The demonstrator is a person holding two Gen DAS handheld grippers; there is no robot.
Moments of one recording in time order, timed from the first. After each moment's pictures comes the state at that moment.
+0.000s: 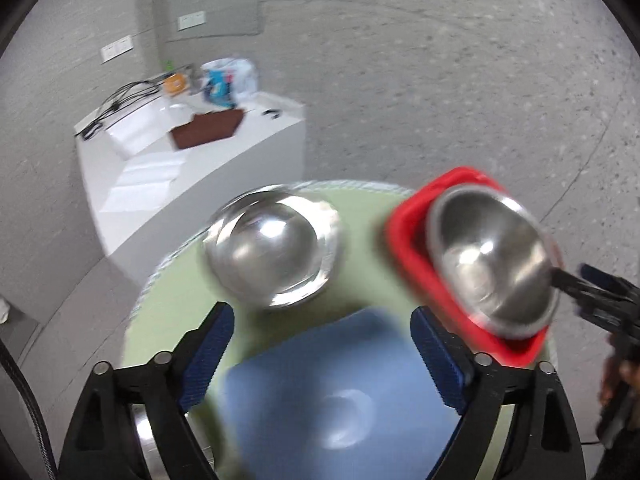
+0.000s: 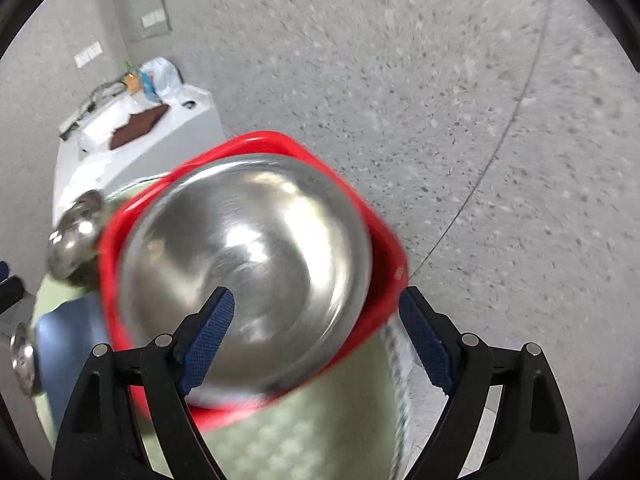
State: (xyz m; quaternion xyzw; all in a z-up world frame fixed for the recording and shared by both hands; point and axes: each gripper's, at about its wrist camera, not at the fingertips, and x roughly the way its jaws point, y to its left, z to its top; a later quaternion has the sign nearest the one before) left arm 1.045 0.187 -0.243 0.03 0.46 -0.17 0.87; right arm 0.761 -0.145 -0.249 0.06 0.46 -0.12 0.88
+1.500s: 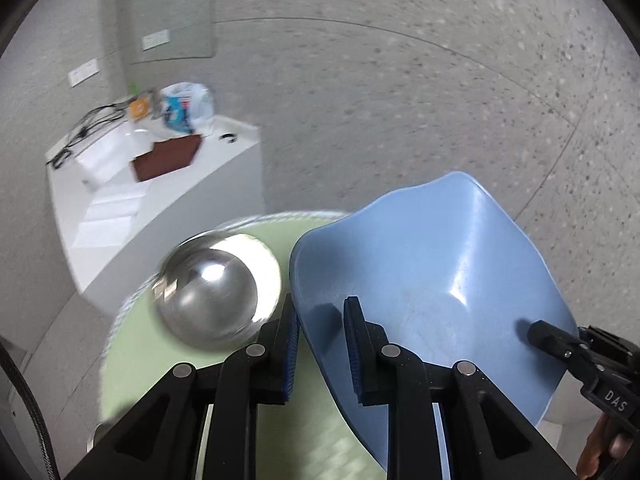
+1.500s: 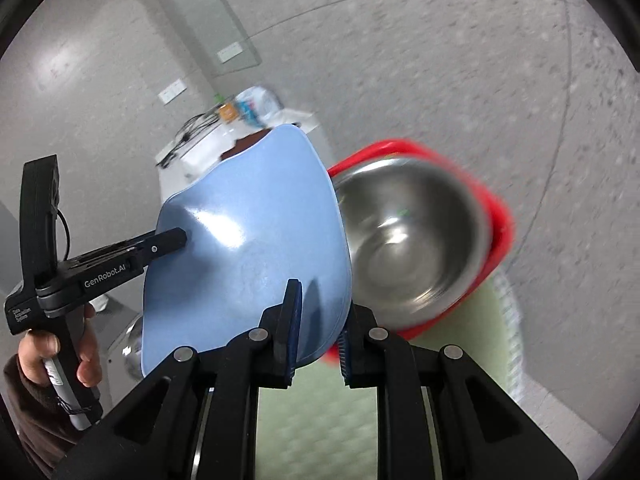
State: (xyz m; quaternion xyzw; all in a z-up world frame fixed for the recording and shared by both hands) left arm 1.056 0.119 -0.194 0.03 0.44 -0.23 0.87; right arm 0.729 -0.118 -0.217 0.18 0.41 0.02 0.89
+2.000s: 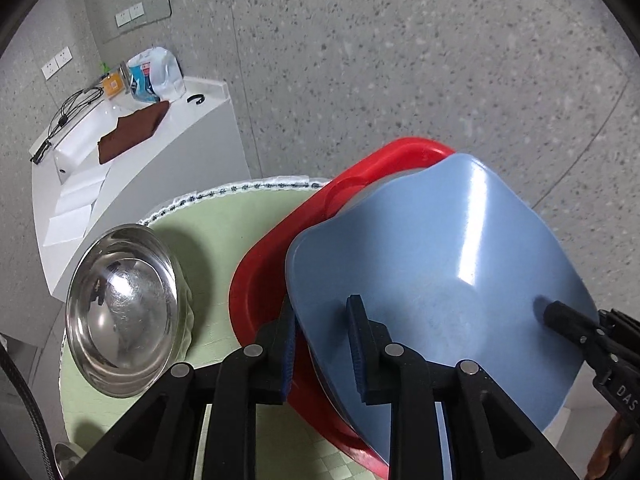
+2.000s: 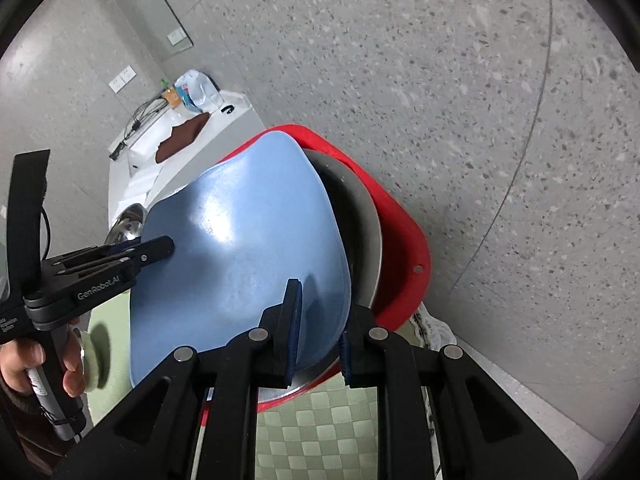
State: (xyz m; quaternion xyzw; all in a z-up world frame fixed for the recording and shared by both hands) left arm 1.130 0.011 -0.280 0.08 0.51 -0.20 0.83; right arm 0.781 -0.203 -0.276 0.16 0.47 -0.02 0.87
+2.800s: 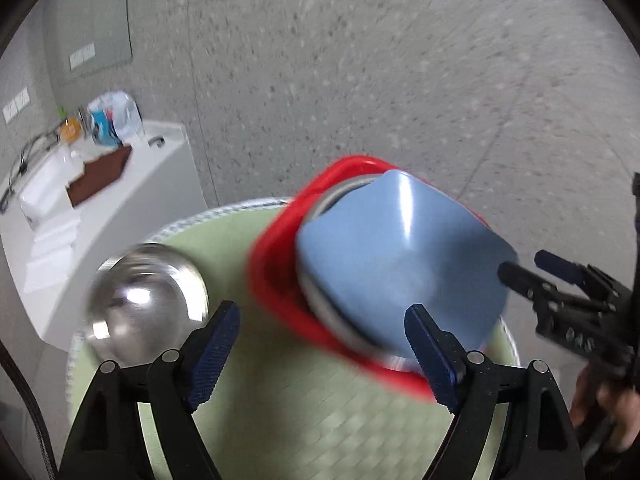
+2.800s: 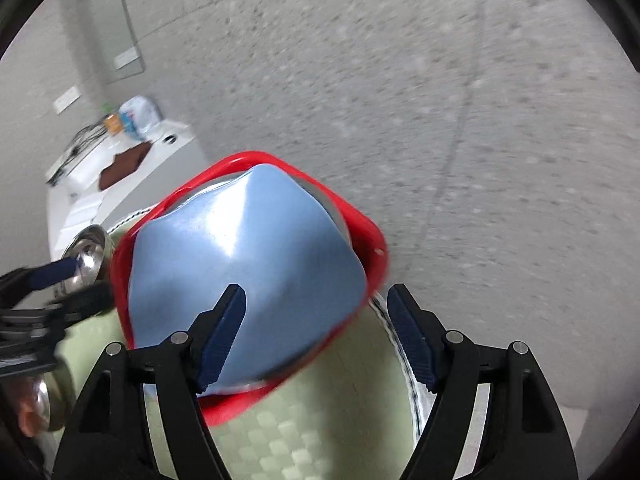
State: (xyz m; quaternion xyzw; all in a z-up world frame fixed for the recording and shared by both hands) left arm 1.074 0.101 -0.227 0.09 0.44 -0.34 0.83; right arm 0.742 -0.151 -0.243 0.12 0.42 -0.19 0.88
